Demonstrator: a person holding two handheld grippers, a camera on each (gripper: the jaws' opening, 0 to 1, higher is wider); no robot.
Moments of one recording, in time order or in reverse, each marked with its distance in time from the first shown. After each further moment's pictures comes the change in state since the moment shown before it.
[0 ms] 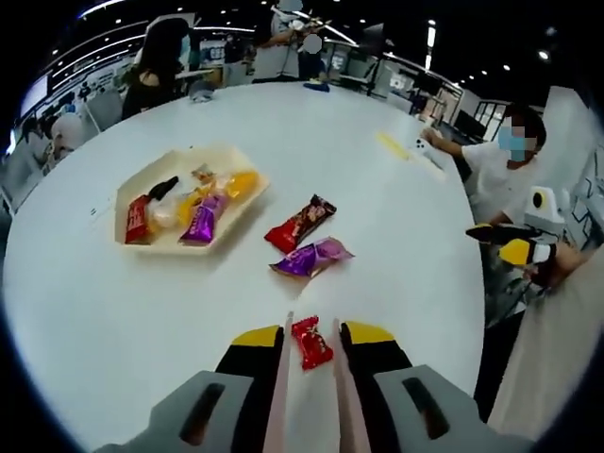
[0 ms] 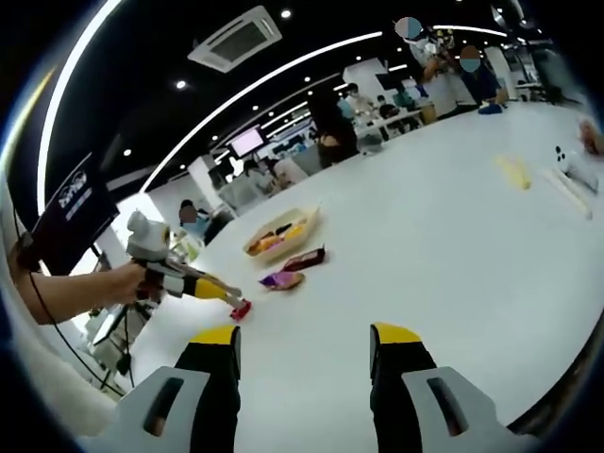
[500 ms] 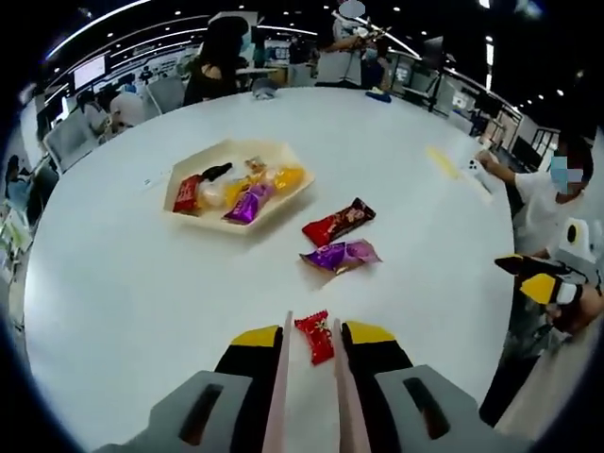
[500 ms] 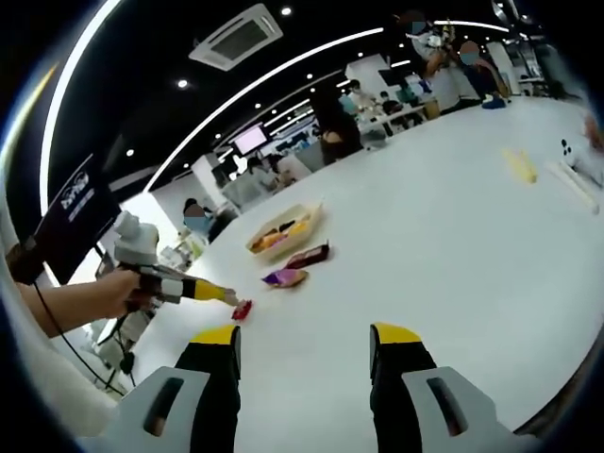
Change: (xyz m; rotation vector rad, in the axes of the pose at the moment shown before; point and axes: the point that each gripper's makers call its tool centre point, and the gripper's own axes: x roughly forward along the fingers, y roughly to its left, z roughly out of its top) left arm -0.016 0.002 -0.004 -0.167 -0.038 0.204; right arm 0.008 0.000 -0.004 0.011 0.015 0.024
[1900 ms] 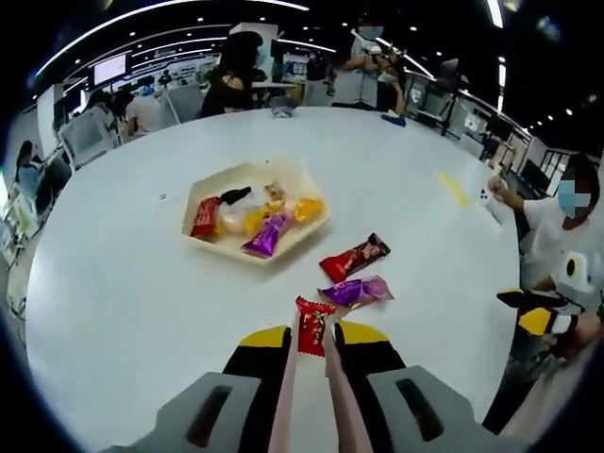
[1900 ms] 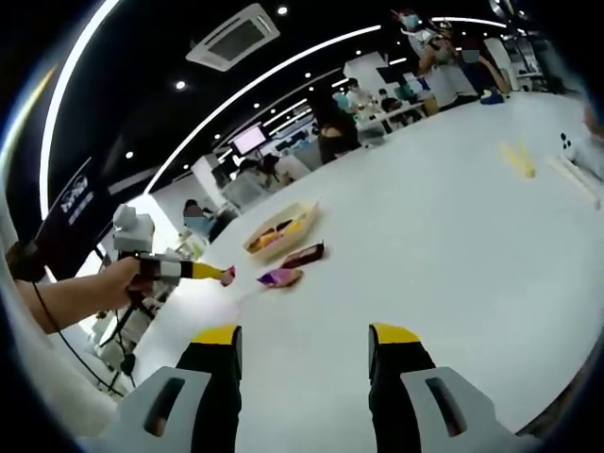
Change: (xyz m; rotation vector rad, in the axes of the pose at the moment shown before) left arm -0.002 0.027 0.044 -0.022 -0.115 0.045; right arm 0.001 -0.009 0.000 0.017 0.002 0.003
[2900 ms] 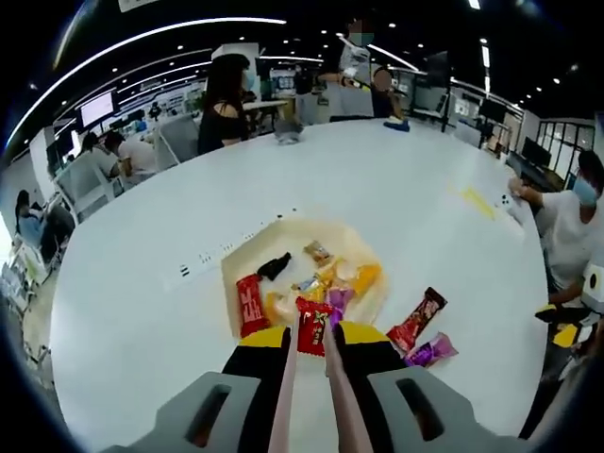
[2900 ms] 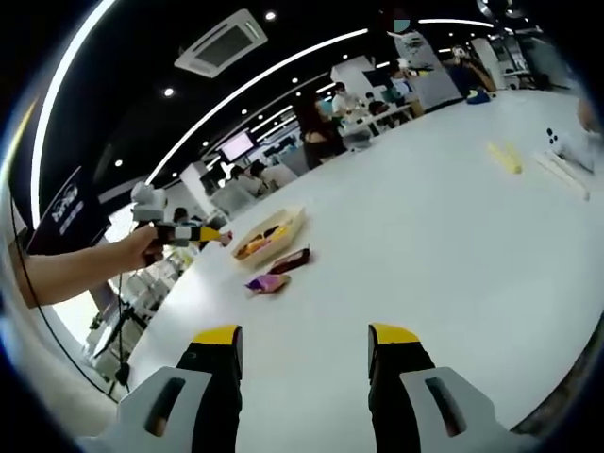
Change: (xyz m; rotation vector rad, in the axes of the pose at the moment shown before) left arm 0.041 0.057 0.086 0.143 -0.044 0.038; right arm -0.002 -0.012 0.003 0.029 -0.024 -0.052
